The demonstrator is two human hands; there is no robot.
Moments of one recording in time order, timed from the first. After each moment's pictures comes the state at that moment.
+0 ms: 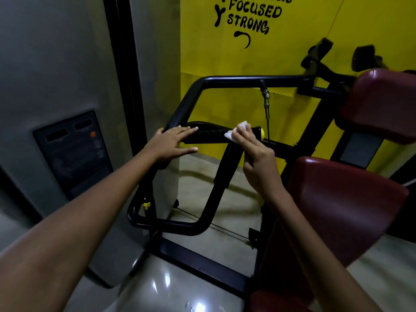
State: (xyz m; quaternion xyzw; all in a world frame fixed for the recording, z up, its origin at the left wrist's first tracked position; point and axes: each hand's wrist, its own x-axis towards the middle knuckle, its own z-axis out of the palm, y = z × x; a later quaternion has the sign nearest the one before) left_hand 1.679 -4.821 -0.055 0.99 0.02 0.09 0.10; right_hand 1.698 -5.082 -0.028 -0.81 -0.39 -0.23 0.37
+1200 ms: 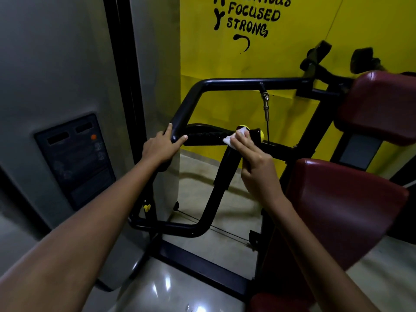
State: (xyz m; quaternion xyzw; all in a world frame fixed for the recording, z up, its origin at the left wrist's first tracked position) left_hand 1.684 -4.826 -0.062 0.95 0.27 0.11 0.14; right_hand 1.686 -5.084 -0.028 -0.82 -0.39 -0.21 0.37
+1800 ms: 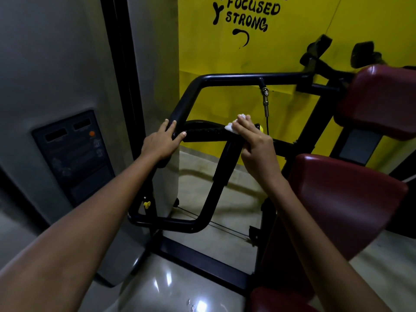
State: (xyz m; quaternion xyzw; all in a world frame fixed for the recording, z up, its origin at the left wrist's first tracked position) left_hand 1.684 -4.828 -0.060 0.96 0.23 0.11 0.11; right_hand 1.705 -5.075 -0.012 -0.82 -0.38 -0.20 0.38
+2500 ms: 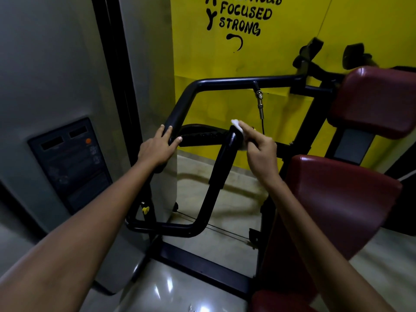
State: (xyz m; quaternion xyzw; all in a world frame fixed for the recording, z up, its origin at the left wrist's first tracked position) left_hand 1.684 -4.828 -0.062 0.96 0.23 0.11 0.10; right_hand 1.708 -5.083 -0.011 -0.77 -0.28 -0.14 0.56
